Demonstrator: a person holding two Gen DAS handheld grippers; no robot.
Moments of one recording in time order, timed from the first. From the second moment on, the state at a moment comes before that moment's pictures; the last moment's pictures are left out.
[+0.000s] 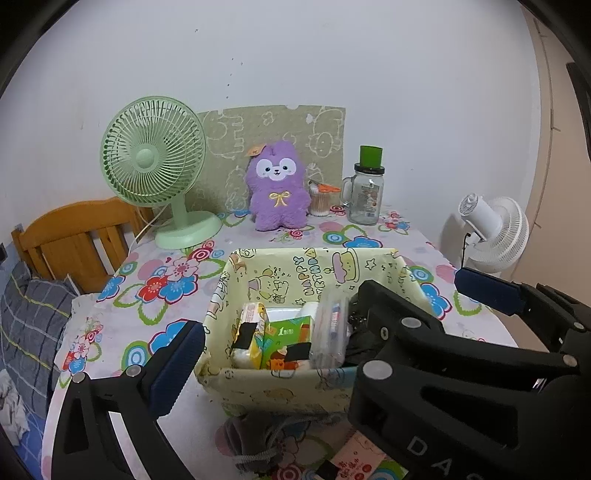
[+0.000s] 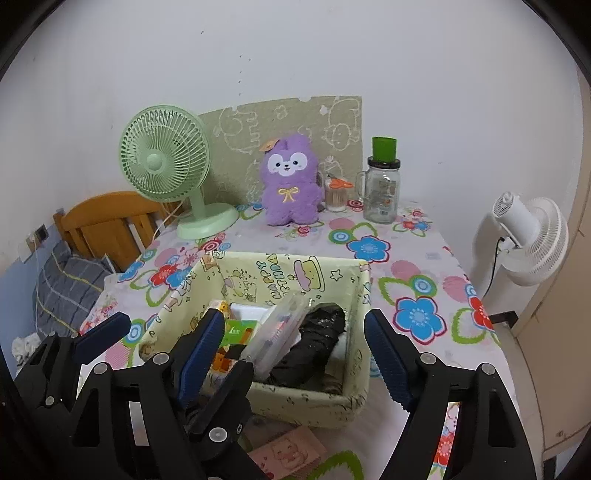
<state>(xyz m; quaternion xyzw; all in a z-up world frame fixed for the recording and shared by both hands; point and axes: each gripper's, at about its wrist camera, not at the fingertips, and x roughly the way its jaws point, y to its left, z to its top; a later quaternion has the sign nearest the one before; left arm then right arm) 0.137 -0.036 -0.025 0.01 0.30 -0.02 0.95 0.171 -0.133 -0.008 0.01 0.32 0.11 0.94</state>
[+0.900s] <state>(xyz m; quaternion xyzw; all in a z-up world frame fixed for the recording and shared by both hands) 0.085 -0.061 -0.014 0.01 0.28 -0.04 0.96 0.110 -0.162 0.006 0.02 0.29 0.10 0.95</state>
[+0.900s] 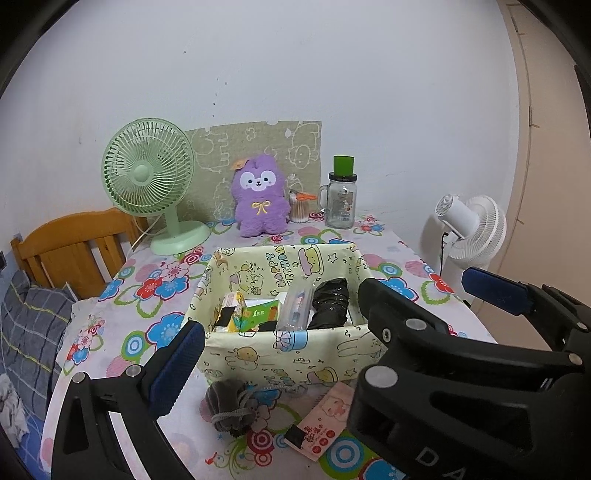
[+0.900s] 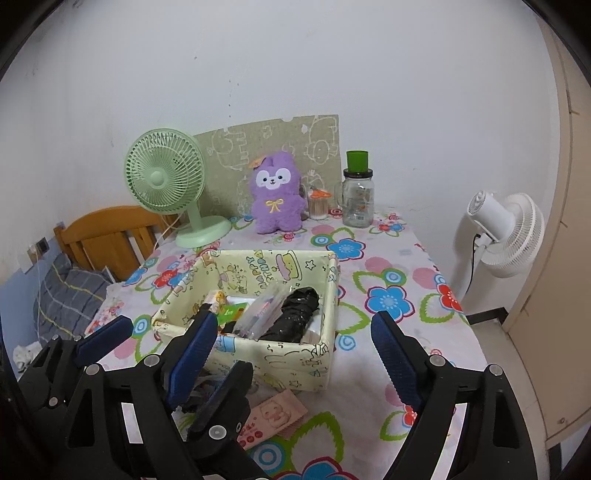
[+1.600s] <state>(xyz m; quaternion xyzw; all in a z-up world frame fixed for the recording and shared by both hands) 0.058 -0.051 -0.024 0.01 0.28 -0.03 0.96 0.082 -0.153 -0.005 0.02 0.31 0.09 0.95</state>
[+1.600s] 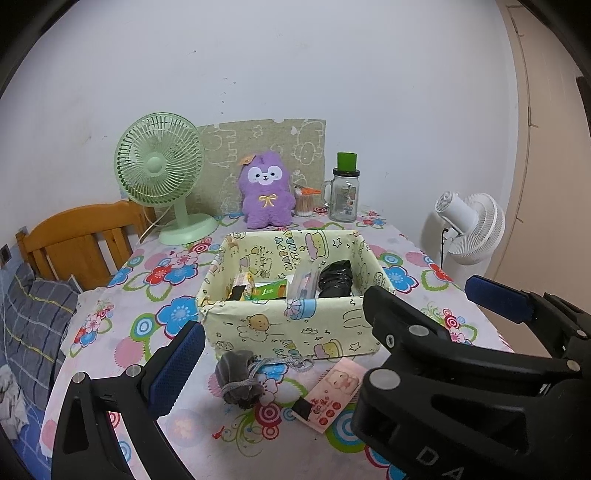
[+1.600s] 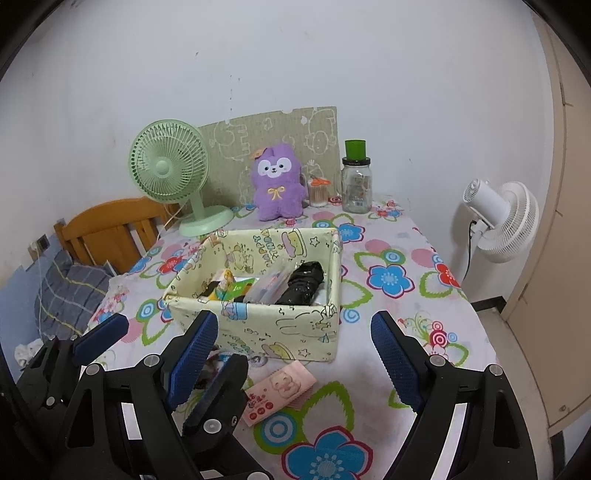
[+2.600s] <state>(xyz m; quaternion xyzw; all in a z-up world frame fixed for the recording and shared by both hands) 0.074 -0.028 -0.079 0.02 0.32 -0.02 0.95 0.100 -0.135 -0.061 0.02 0.37 0.05 0.93</state>
